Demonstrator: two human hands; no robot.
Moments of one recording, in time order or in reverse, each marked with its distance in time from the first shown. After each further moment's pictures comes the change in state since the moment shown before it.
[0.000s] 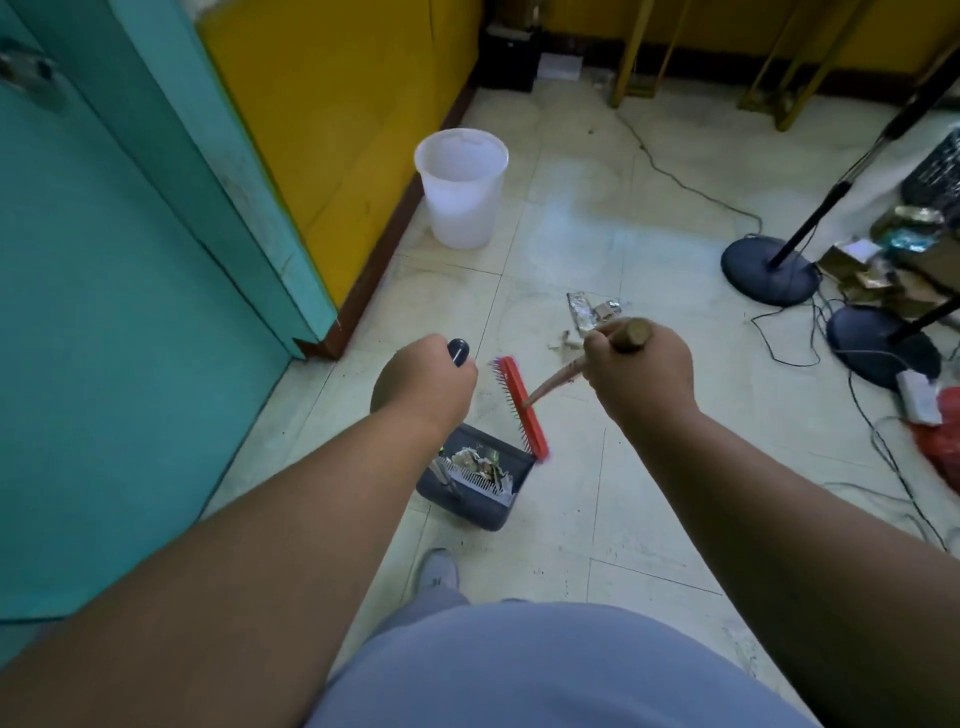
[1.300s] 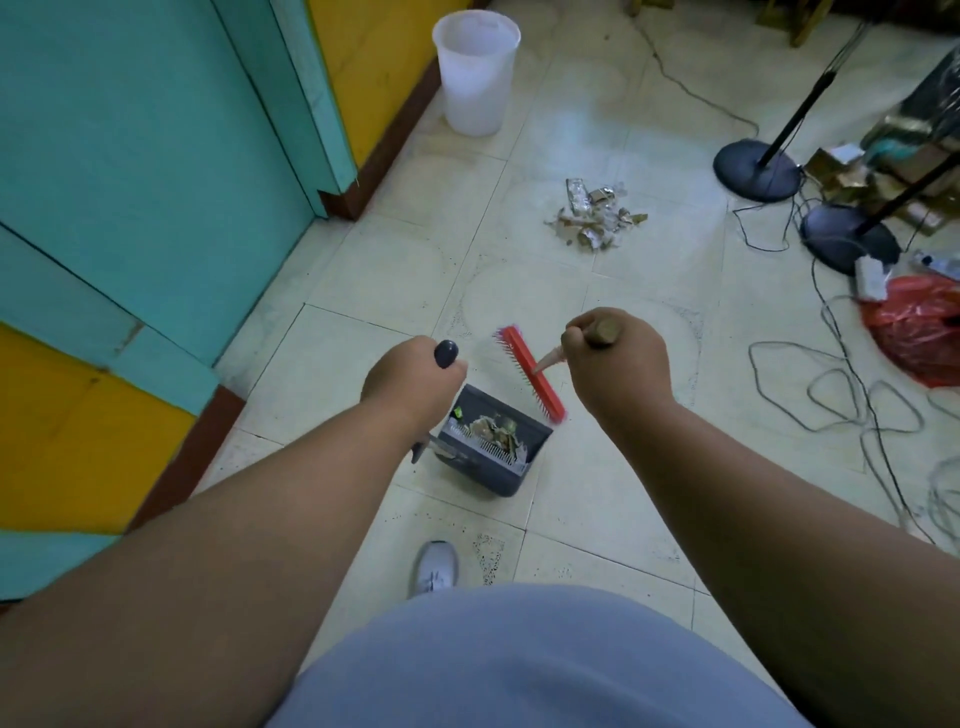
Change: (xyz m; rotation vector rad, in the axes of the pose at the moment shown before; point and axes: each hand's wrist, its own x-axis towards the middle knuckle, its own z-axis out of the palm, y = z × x) left_hand -0.468 -0.123 0.062 -0.092 -0.175 -0.084; right_hand -0.420 0.190 -0.108 -0.098 -0.122 -0.080
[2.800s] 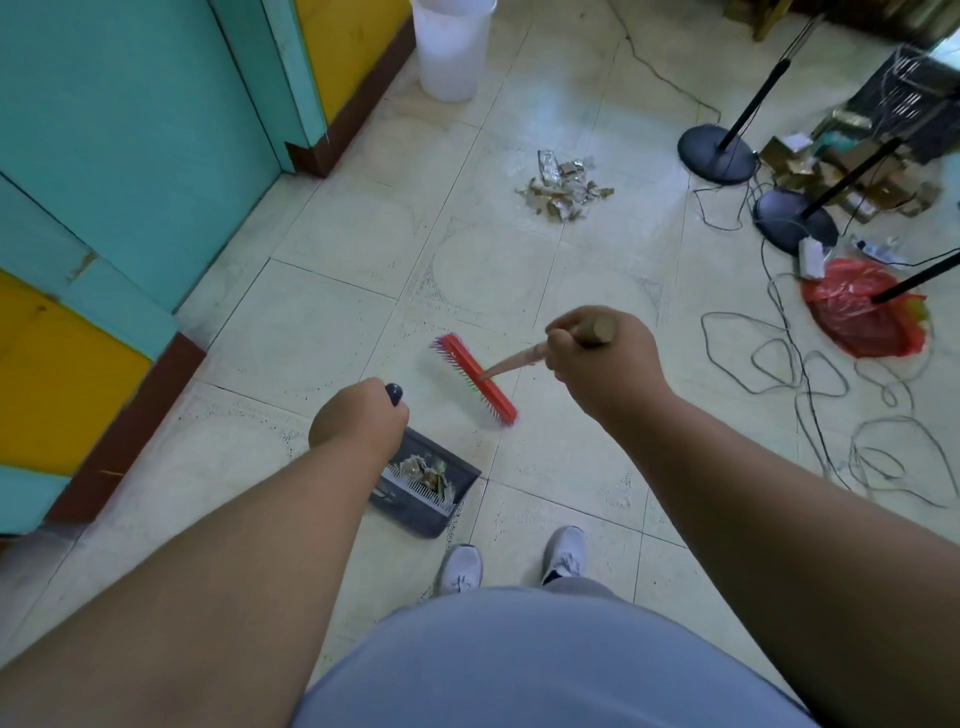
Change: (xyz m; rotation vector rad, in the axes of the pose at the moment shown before) left_hand -0.106 -0.078 0.080 0.287 -0.015 -0.122; right_hand -0.109 0.049 -0.038 0.066 -0.107 0.008
